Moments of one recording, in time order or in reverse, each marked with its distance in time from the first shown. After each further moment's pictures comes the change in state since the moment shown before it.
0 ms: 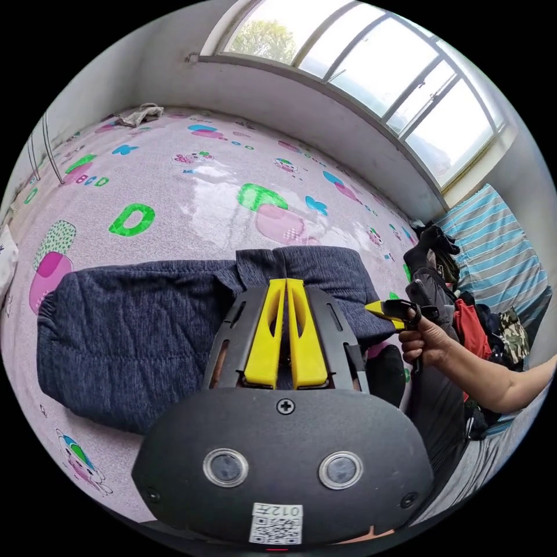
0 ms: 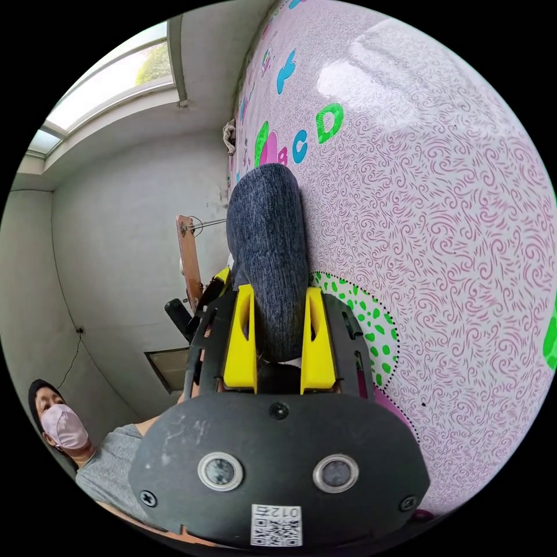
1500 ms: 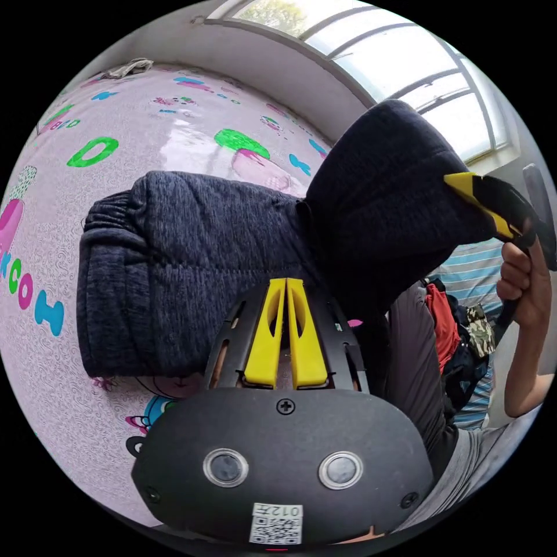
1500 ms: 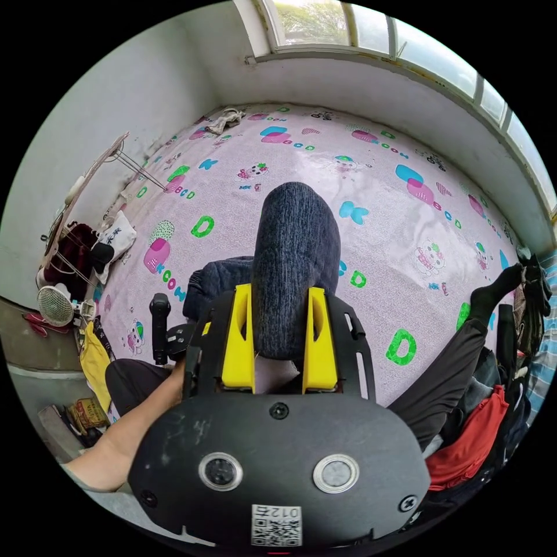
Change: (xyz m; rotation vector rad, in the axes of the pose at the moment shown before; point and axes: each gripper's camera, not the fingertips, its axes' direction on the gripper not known) left arm -0.051 -0.035 -0.019 -0.170 0.254 -0.068; right arm -0.412 -0.045 0.318 0.142 1.034 -0.460
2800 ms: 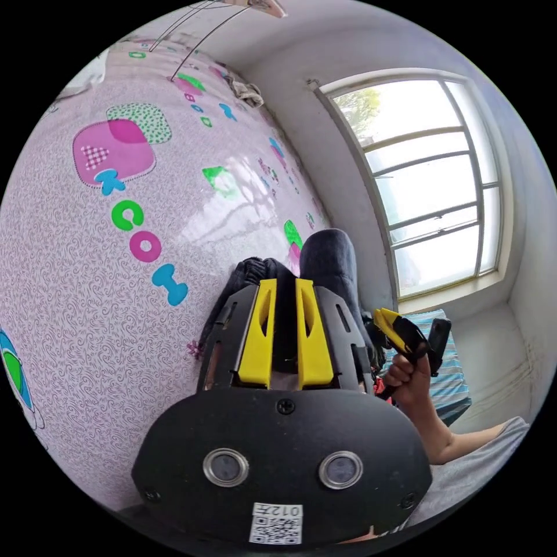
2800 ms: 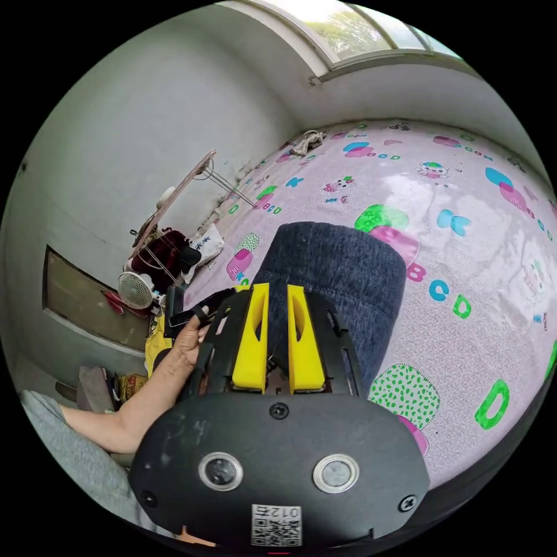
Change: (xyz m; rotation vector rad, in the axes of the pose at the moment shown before) left arm -0.110 -0.025 -0.176 0.374 0.206 -0.361; right arm 0.137 0.082 0.054 0.166 -0.519 -0.084
